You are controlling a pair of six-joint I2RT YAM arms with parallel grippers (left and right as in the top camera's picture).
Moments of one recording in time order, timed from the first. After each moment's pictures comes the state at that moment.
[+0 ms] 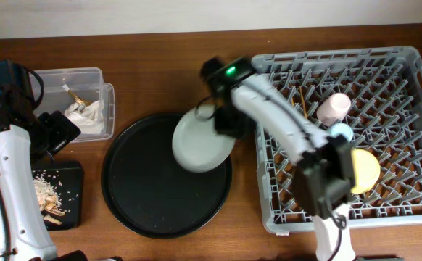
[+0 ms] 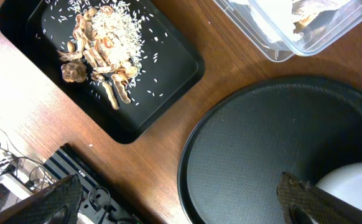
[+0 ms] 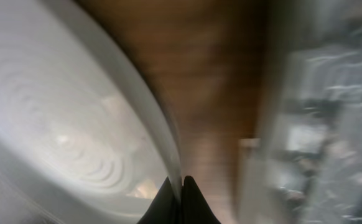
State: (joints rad) left arm 0.28 1.55 1.75 -1.61 -0.17 -0.53; right arm 0.50 2.14 2.02 -1.50 -0.01 0.60
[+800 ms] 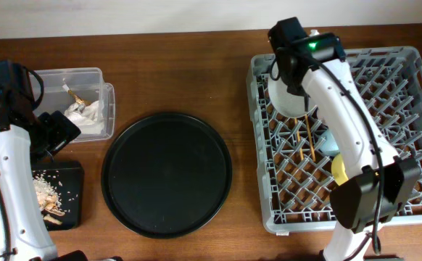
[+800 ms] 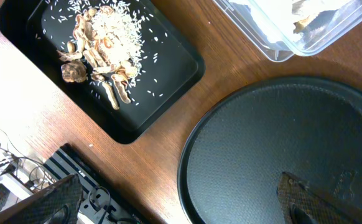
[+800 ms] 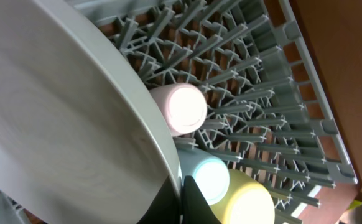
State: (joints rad) left arm 0.28 1.55 1.75 -1.61 -0.17 -0.53; right arm 0.28 1.94 1.97 -1.43 0.67 0.61
